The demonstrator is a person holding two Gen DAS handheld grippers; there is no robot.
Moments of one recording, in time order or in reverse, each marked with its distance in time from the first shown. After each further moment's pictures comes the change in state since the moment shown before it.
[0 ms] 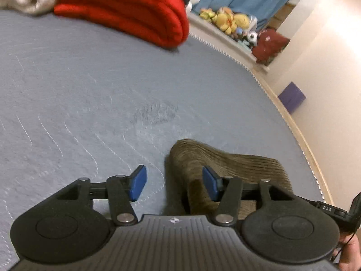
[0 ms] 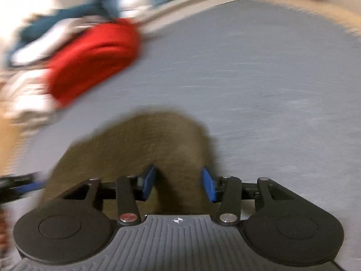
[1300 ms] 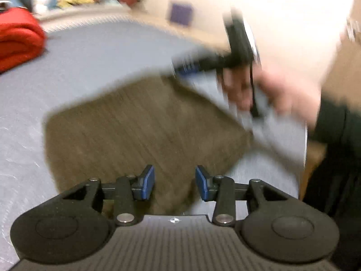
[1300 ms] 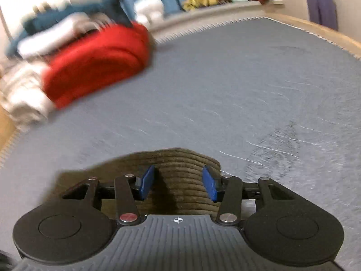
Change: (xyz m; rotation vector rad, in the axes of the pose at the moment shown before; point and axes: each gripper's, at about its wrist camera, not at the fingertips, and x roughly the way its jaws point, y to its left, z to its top) left arm -0.026 -0.098 -0.109 0.622 0.153 -0.286; right arm 0.055 0.049 0.014 -0.118 -0.044 0.013
